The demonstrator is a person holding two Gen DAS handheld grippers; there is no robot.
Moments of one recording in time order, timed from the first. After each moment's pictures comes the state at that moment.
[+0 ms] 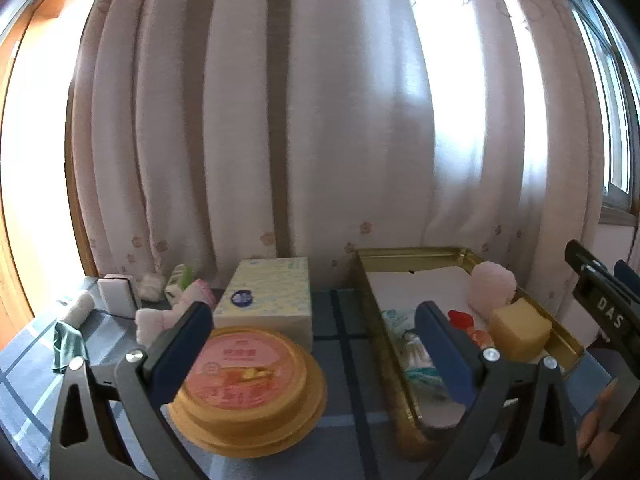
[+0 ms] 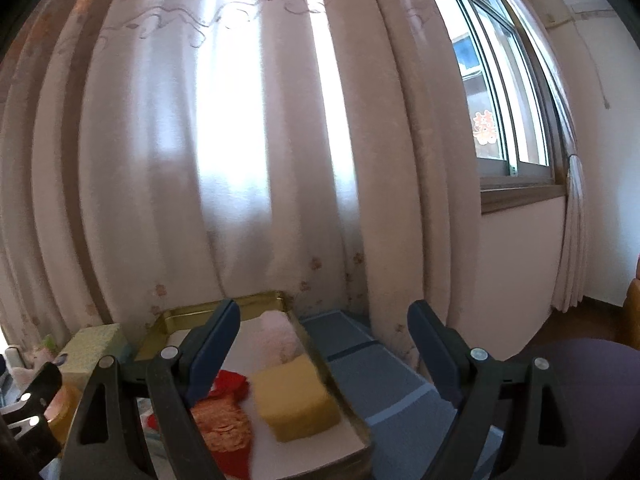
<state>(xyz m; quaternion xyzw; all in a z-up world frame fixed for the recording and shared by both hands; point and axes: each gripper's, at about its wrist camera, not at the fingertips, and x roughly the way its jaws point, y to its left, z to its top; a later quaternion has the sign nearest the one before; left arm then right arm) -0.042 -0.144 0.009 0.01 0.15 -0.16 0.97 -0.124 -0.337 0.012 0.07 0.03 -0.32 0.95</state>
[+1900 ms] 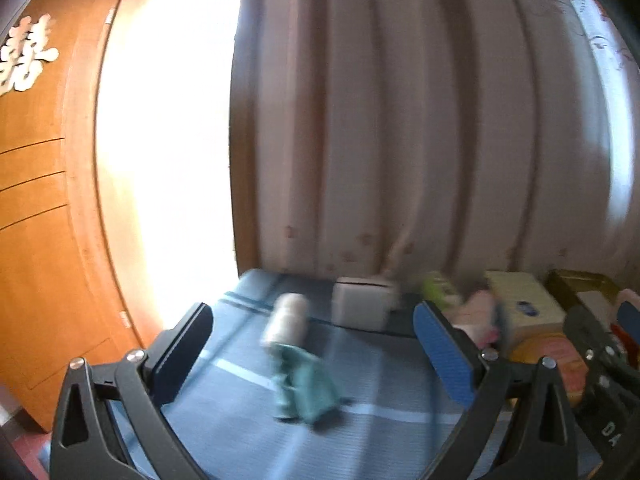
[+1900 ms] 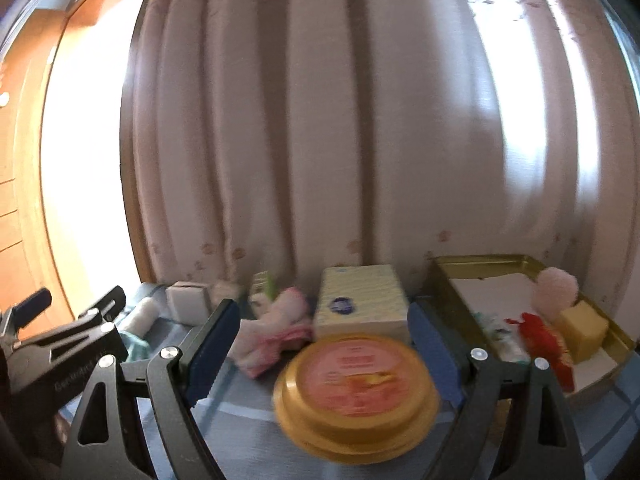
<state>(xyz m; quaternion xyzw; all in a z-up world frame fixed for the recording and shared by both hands) 0.022 0.085 0.002 -0.03 0.16 0.01 0.99 -0.027 -0.086 0.003 0.01 0.11 -0.08 0.99</state>
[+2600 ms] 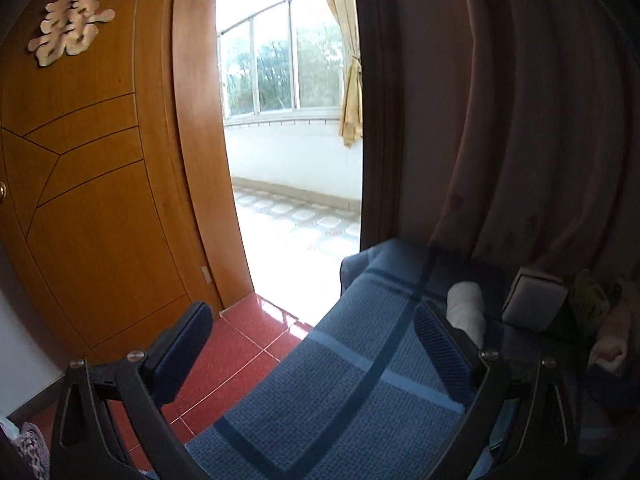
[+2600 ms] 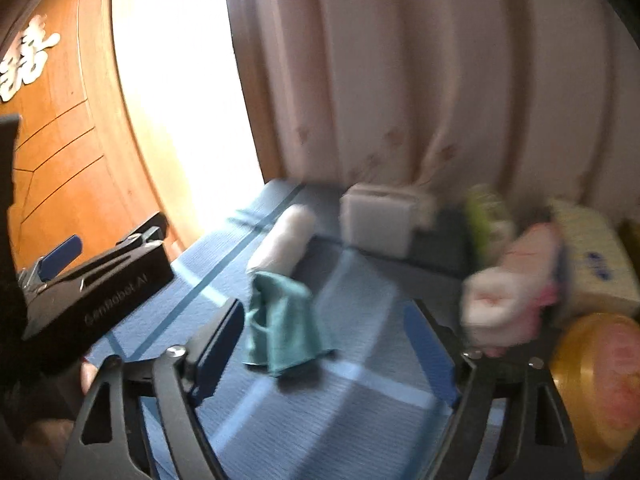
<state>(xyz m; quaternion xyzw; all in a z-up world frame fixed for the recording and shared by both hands) 0.086 0.187 -0.016 -0.04 0.25 0.17 0.95 0.074 0.034 -0.032 -0.01 0.32 0.13 0.94</state>
